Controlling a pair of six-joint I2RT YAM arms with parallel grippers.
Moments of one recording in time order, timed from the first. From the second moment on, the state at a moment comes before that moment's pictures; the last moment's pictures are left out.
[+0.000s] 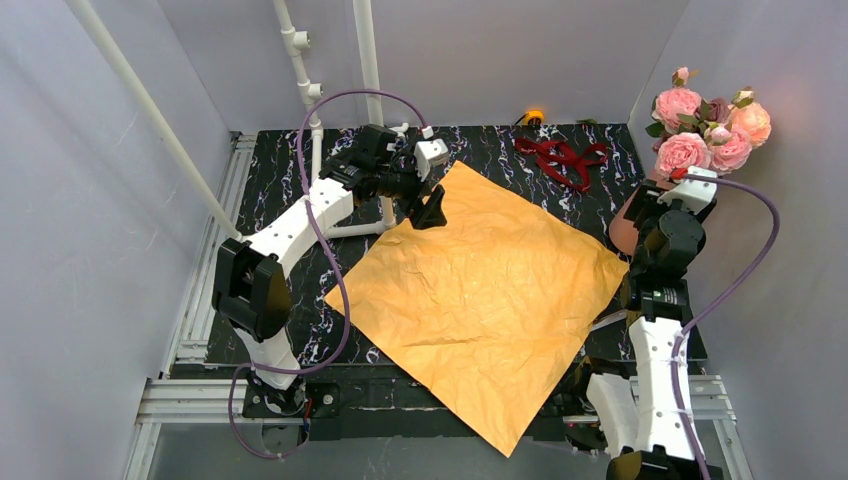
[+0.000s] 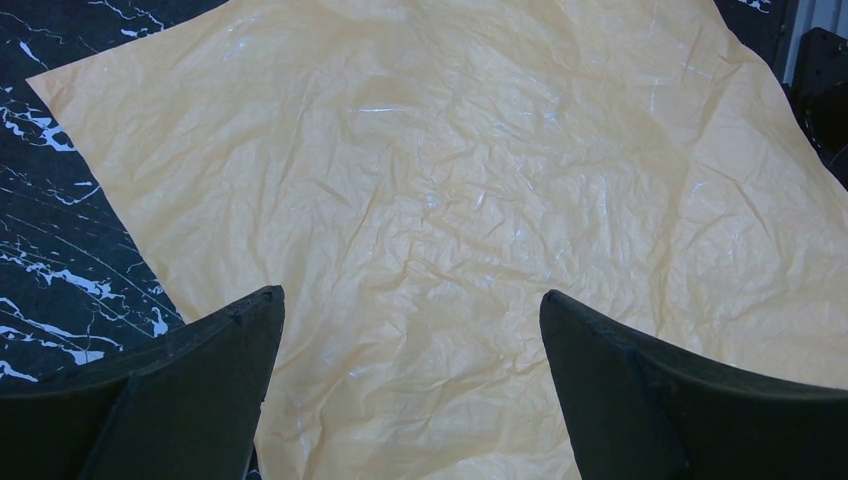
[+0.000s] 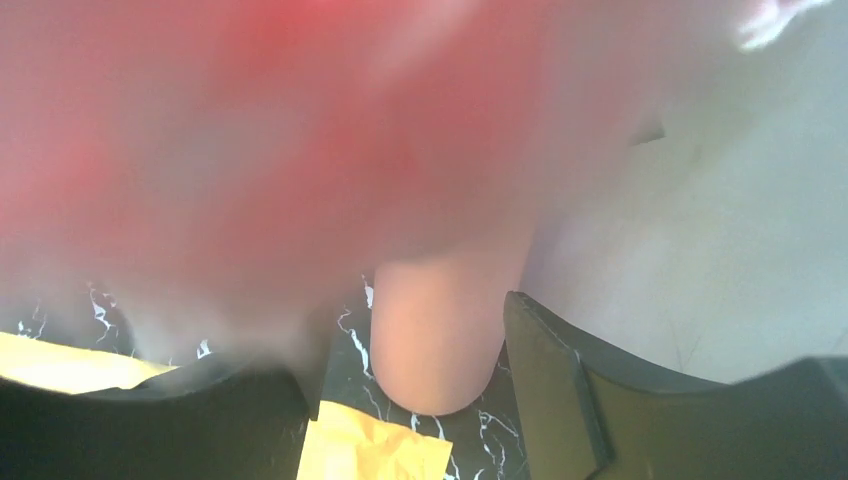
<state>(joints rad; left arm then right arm) -0.51 1.75 1.54 -0.52 0.68 0.34 -0.15 0.75 0.74 0.03 0.31 -0.05</state>
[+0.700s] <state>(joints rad) -0.51 1.68 1.36 -0.49 0.58 0.29 -0.15 0.54 0.64 -0.27 -0.11 -0.32</state>
